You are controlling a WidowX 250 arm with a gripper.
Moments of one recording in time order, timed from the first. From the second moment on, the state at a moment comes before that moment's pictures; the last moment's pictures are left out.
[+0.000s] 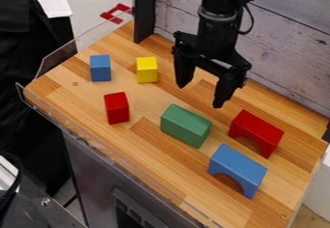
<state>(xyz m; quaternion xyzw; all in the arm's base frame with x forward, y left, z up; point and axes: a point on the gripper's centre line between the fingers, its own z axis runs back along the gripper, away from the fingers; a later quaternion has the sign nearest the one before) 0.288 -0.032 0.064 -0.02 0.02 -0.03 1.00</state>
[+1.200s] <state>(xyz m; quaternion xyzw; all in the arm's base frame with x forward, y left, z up) 0.284 -0.015 0.063 0.04 -0.08 0.39 0.92</state>
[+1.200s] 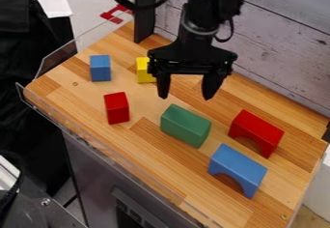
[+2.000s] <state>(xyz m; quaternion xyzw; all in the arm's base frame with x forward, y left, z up) 0.260 -0.028 0.041 -0.05 -0.08 0.67 0.74</state>
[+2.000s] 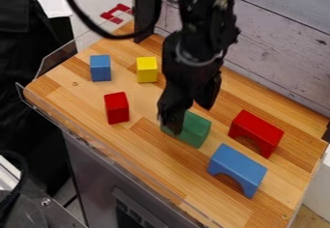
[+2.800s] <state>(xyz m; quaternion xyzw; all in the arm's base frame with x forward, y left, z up) 0.262 -0.016 0.021 -0.08 -0.04 0.72 0.69</state>
